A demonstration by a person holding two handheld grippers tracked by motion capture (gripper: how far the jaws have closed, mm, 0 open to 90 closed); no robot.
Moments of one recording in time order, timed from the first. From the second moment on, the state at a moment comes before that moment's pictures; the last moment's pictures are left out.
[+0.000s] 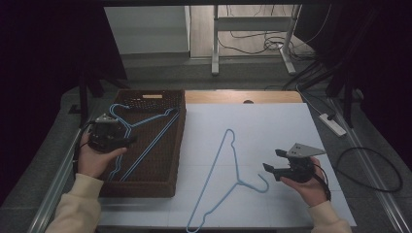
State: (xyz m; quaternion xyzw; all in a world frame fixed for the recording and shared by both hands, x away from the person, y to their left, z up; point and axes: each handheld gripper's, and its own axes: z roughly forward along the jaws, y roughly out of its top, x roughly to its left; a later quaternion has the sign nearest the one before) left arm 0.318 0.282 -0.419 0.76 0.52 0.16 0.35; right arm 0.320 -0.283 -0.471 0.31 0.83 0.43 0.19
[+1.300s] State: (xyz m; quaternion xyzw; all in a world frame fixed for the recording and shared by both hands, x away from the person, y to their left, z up) left arm 0.249 0.201 -0.419 0.79 0.40 0.16 0.44; right arm 0.317 -0.285 -0.467 0.31 0.83 0.43 0.19
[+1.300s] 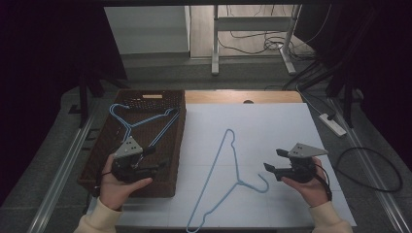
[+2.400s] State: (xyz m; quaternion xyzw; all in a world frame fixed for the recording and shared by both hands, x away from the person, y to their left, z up) left arm 0.247 0.166 -0.435 0.82 0.37 0.14 0.42; right arm 0.311 -0.264 -0.471 0.27 0.90 0.33 0.13
